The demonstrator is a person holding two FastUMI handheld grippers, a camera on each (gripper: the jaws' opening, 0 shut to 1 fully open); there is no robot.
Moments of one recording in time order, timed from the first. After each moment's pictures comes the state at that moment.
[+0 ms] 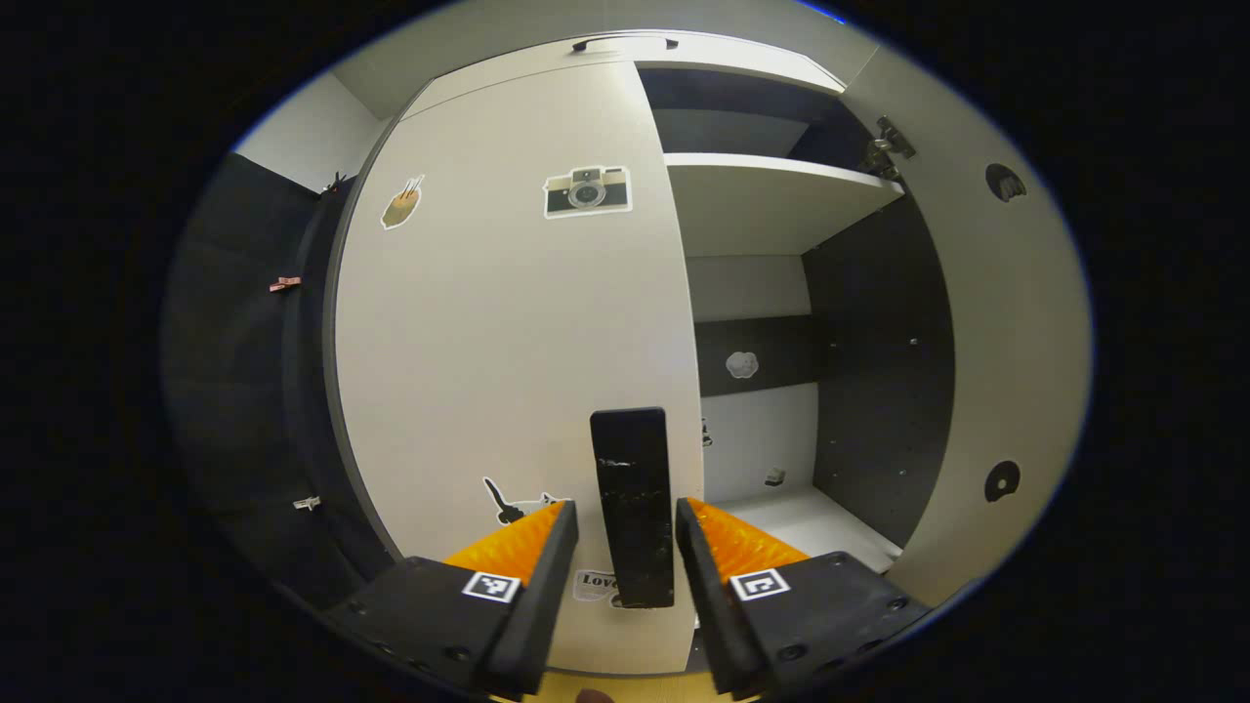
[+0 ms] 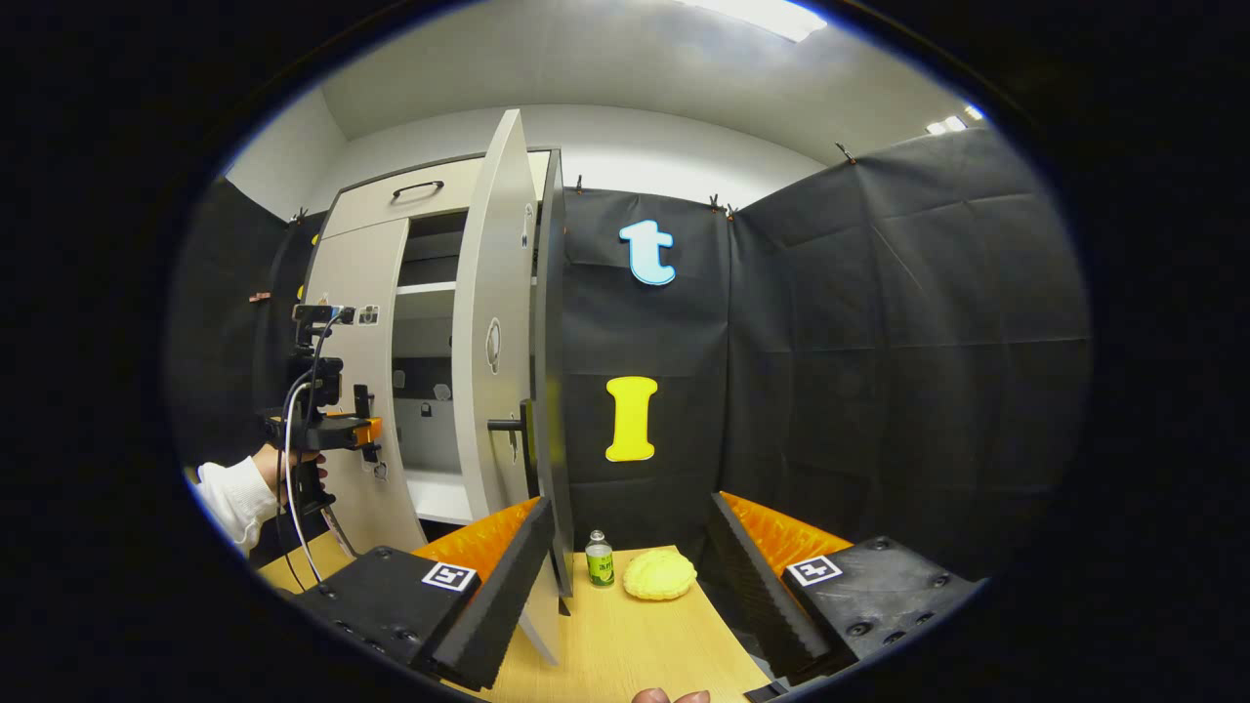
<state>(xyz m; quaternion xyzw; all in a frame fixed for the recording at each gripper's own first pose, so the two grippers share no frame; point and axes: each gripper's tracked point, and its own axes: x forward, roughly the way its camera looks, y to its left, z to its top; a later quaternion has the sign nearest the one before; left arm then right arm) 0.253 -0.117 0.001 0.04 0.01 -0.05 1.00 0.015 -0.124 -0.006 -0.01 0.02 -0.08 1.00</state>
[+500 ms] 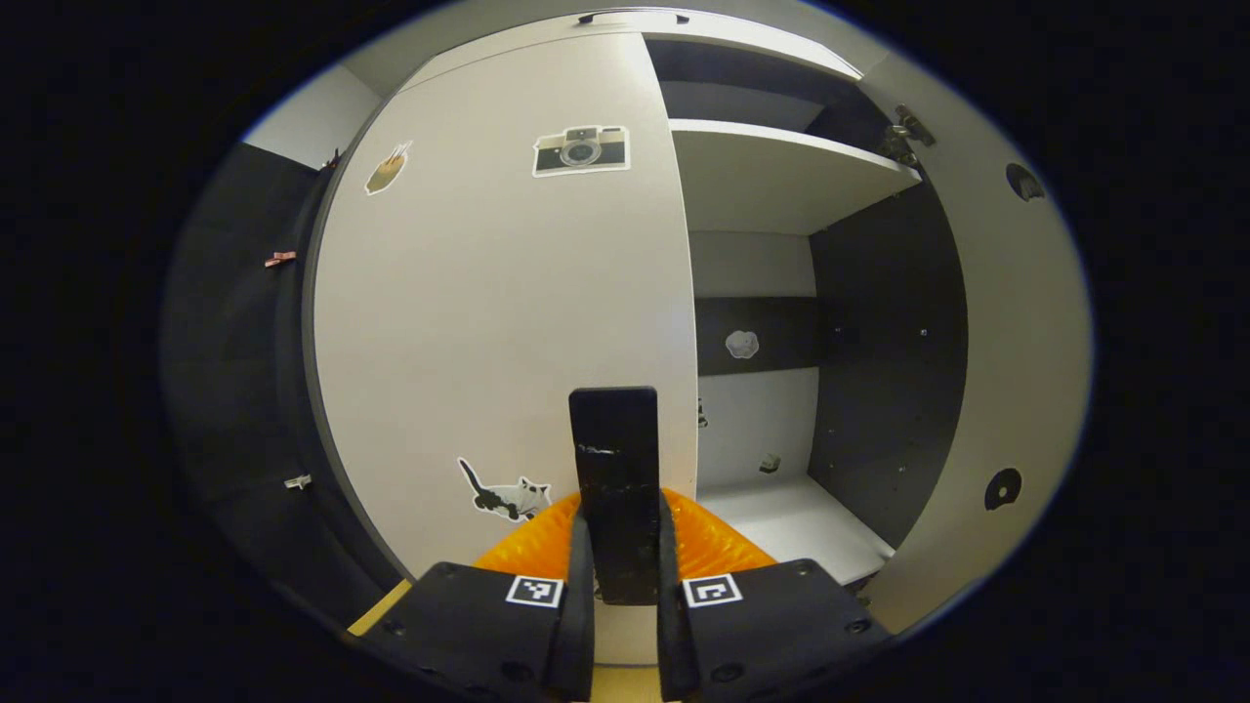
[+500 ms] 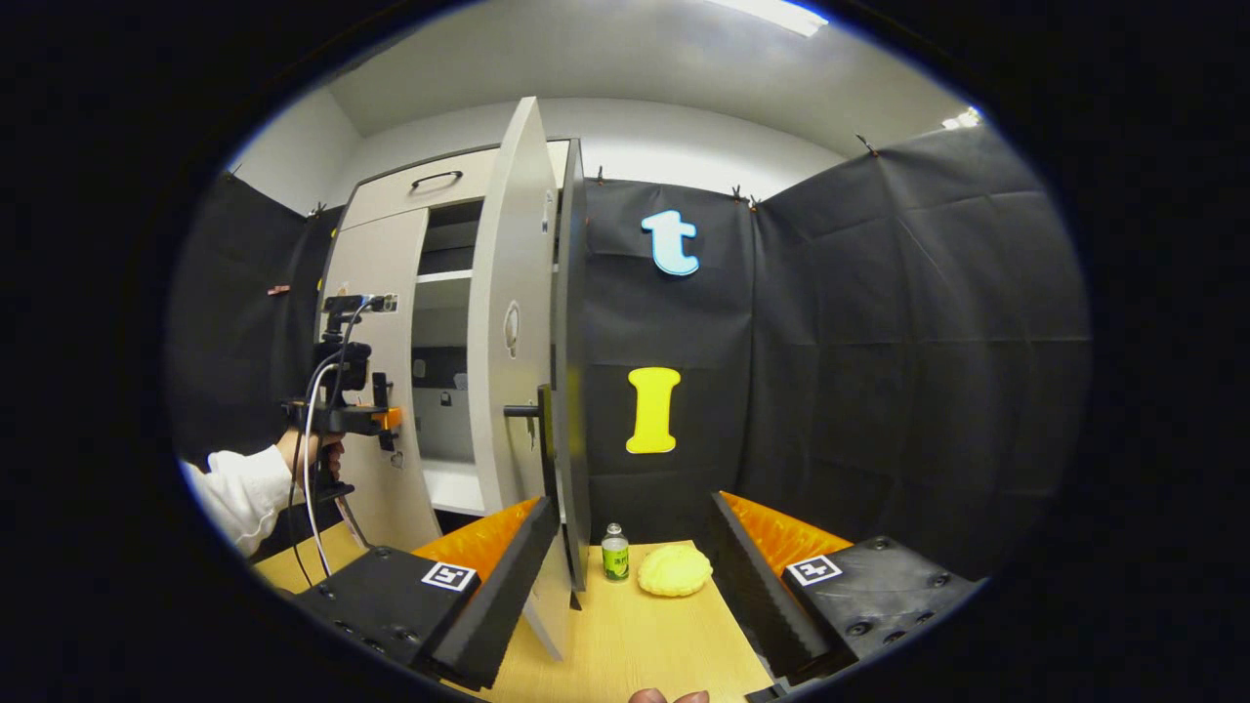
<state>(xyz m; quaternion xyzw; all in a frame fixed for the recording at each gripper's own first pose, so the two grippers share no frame) 0.255 -0.122 -0.010 0.02 0.05 -0.05 1.00 0.021 -0.104 -0.015 -0.02 0.03 -0.03 1.00</state>
